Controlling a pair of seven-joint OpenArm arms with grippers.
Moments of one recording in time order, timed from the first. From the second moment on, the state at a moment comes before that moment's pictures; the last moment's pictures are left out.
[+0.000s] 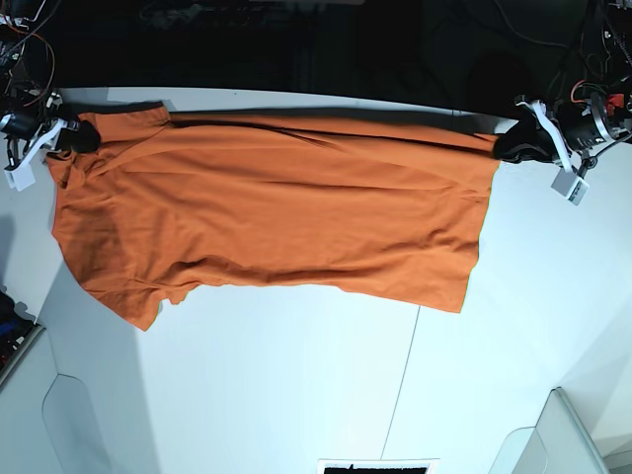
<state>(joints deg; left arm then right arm) 24.8 -34.3 -20.4 95.1 -58.2 -38.1 53.6 -9.5 24.4 32.5 75.4 57.7 35.4 -74.7</state>
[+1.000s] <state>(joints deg) 18.9 -40.3 -21.2 95.1 -58.5 -38.1 49.9 1.2 31.0 38.4 76.5 47.6 34.1 -64.5</state>
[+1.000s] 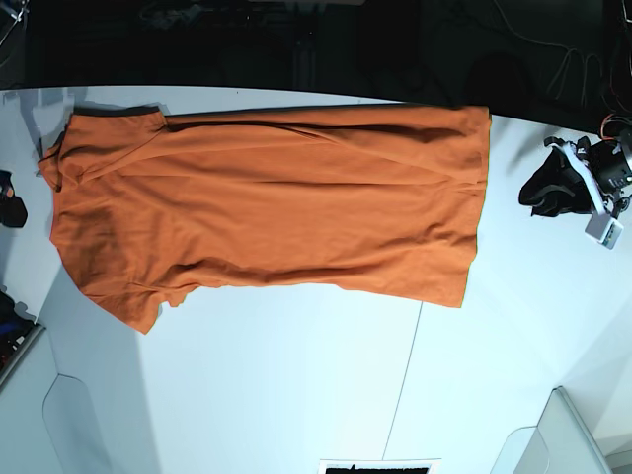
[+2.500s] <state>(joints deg) -27.4 -23.2 1.5 39.9 -38.1 -35.1 37.2 27.7 23.4 21.5 34.7 28.5 33.6 -38.7</state>
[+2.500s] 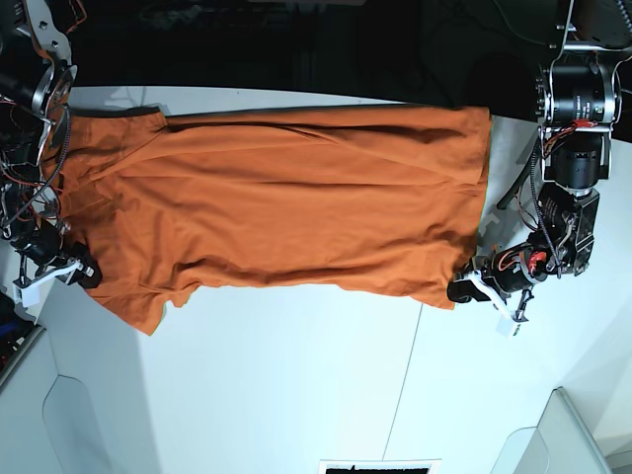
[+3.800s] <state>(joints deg) -5.8 -36.4 1.8 72.9 -70.7 -38.0 71.0 8.8 31.4 21.4 61.2 43.3 34.3 -58.0</state>
